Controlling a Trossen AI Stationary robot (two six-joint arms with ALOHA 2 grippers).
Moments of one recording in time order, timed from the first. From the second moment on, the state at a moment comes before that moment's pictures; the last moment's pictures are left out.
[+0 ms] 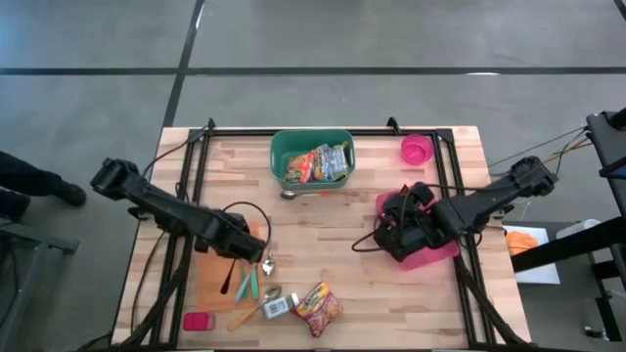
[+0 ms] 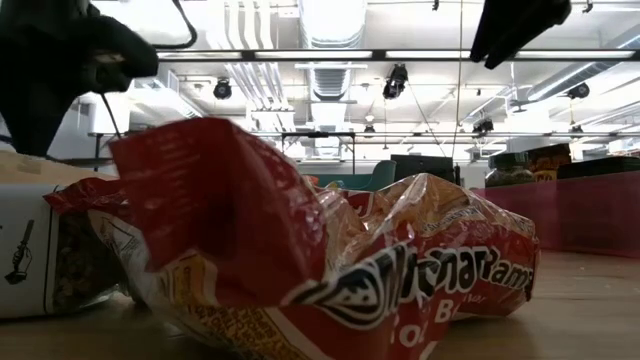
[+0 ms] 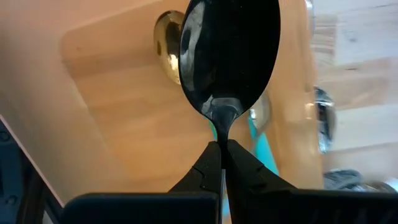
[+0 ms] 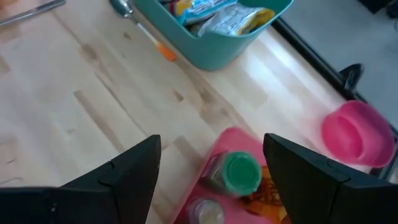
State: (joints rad) left arm -0.40 1.43 0.99 -1.12 0.05 -1.81; right arm 0.44 1.41 1.29 -1.29 0.71 1.07
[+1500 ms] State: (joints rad) left arm -0.40 1.42 0.73 -0.79 0.05 -1.74; right arm 0.29 1.41 1.29 -1.08 0.70 0.80
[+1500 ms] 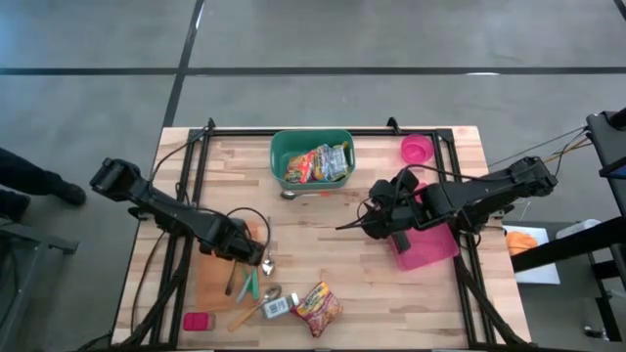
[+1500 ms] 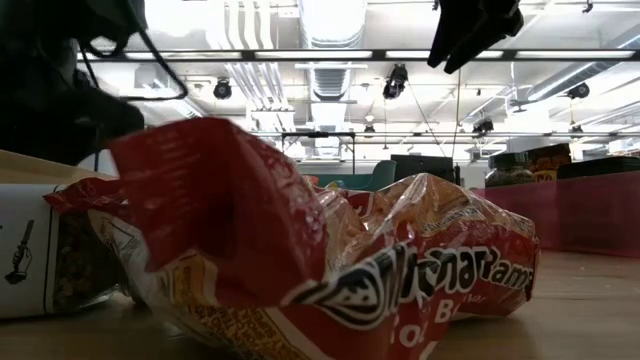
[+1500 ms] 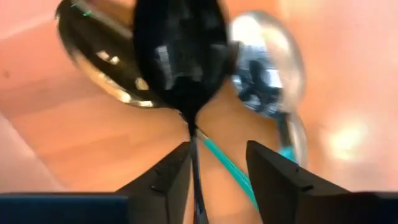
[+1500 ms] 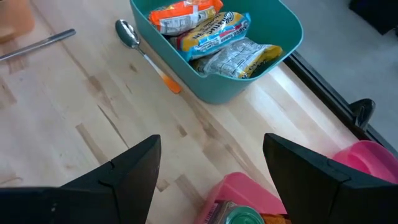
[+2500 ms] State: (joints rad) left arm -0.78 1.46 1.03 -0.67 0.17 -0.92; right arm 0.29 1.41 1.28 -1.08 0.67 0.80
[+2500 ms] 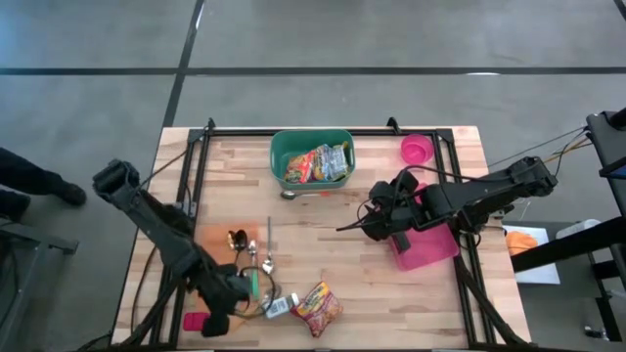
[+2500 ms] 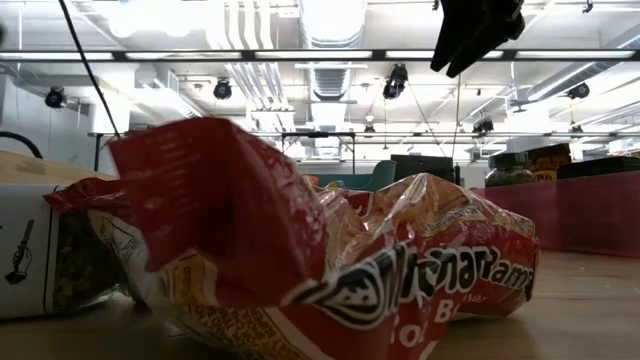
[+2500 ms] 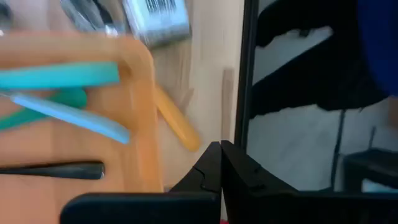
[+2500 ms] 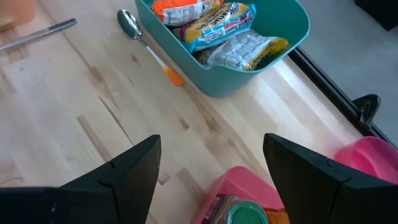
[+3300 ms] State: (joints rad) left arm -0.79 1.64 0.99 -0.69 0.22 -1.14; right arm 0.29 1.41 1.27 -1.06 0.64 0.76
